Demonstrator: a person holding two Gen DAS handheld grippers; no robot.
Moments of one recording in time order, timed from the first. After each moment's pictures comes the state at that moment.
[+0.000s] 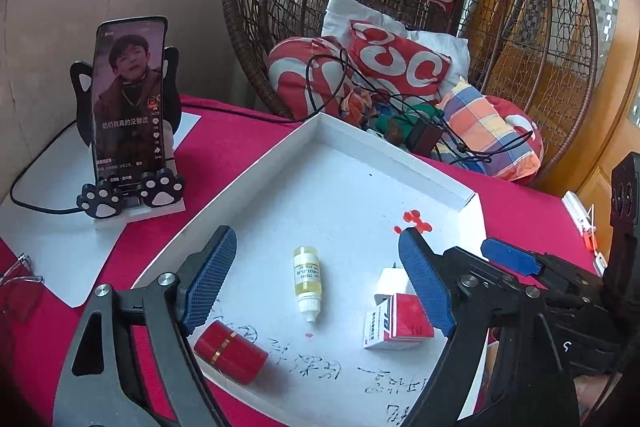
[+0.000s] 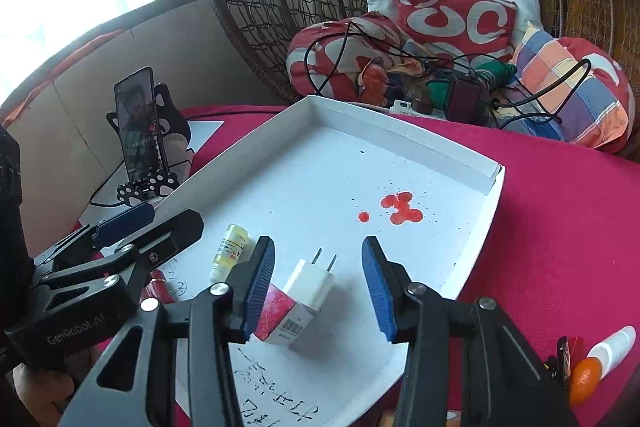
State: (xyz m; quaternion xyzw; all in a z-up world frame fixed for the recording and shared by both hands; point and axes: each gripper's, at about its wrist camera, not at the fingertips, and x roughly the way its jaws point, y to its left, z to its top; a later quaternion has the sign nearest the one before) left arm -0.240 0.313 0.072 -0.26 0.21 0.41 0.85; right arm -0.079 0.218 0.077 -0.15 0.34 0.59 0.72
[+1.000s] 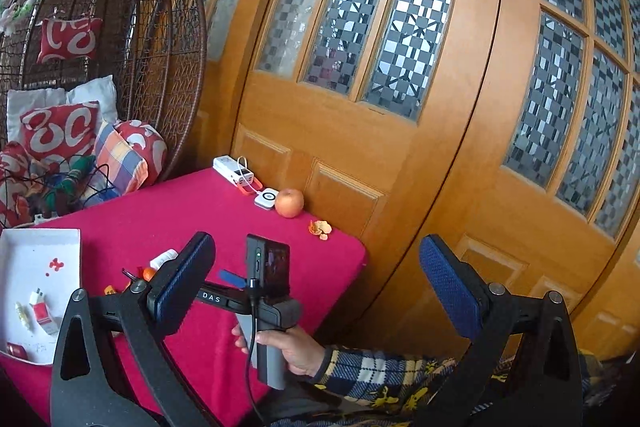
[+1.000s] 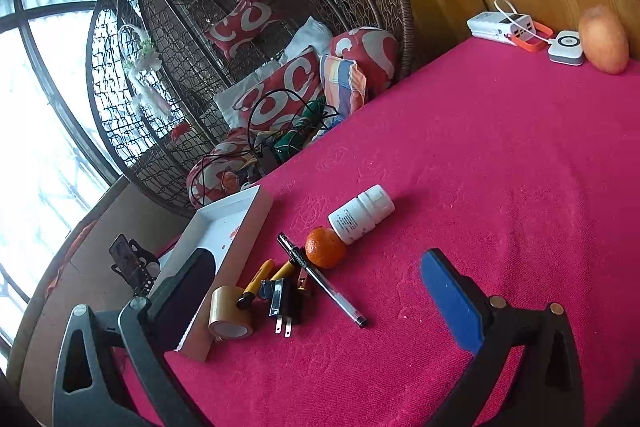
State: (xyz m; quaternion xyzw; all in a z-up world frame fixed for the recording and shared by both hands) left arm -0.210 -0.038 0.317 -0.13 0.18 -0.09 0.97; right arm 0.025 -0.070 0.067 0.15 0.35 0.47 0.80
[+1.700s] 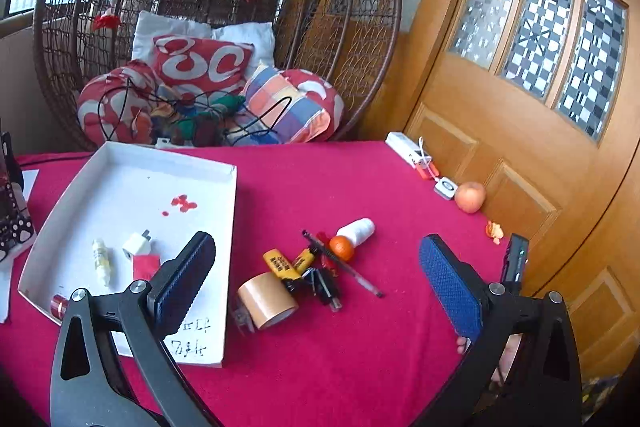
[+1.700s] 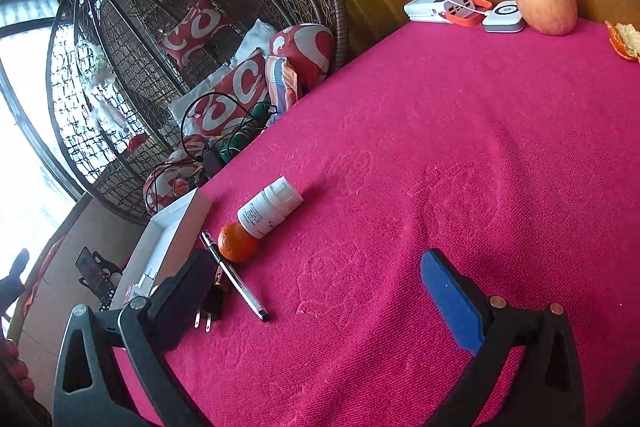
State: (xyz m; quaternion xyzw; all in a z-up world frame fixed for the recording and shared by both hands) left arm -0.184 0.165 0.143 -0.19 0.24 0.14 0.94; right arm 0.055 -0.102 0.019 0.16 0.38 0.41 0.81
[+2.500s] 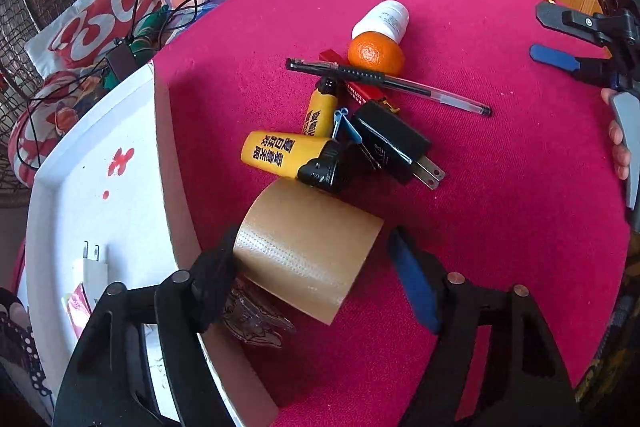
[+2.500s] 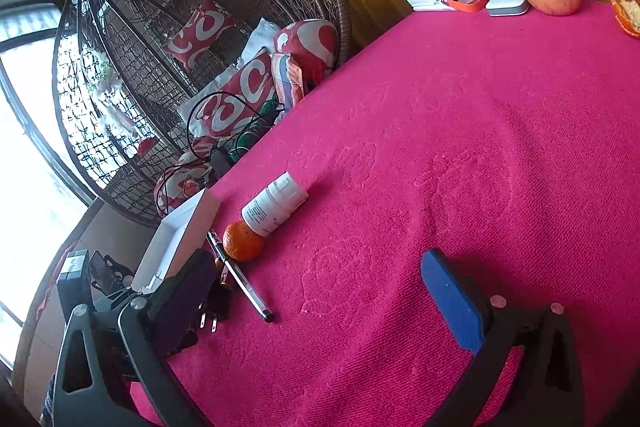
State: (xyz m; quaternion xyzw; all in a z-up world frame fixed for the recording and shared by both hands) left arm -0.075 0.147 0.009 0.05 0.51 0.06 0.86; right arm 0.055 -0.104 0.016 0.18 0.39 0.42 0.80
